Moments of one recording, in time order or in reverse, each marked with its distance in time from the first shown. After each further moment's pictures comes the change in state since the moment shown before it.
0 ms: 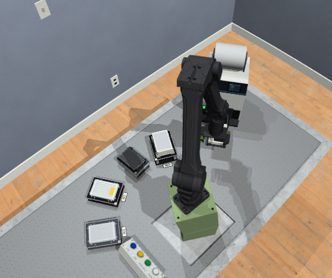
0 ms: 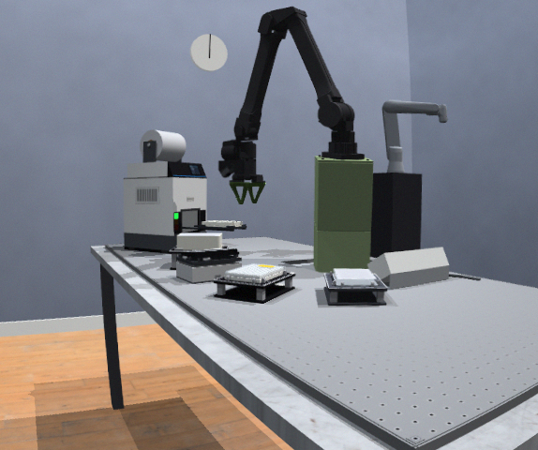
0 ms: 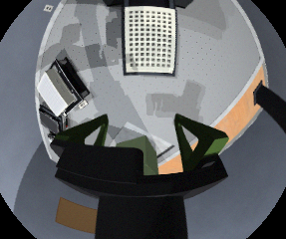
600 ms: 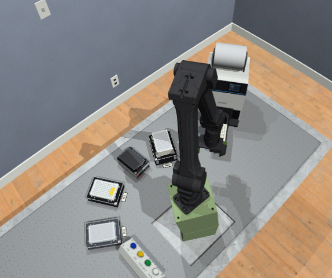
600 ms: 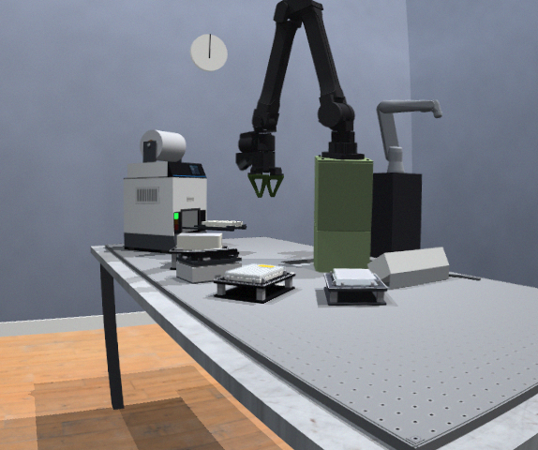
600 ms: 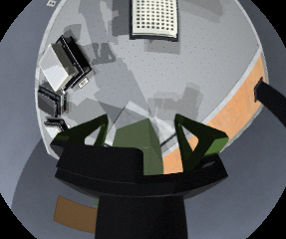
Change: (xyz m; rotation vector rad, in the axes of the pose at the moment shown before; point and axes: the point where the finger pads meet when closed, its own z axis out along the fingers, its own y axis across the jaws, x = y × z) arm 0.075 0.011 -0.023 -0.001 0.001 0.000
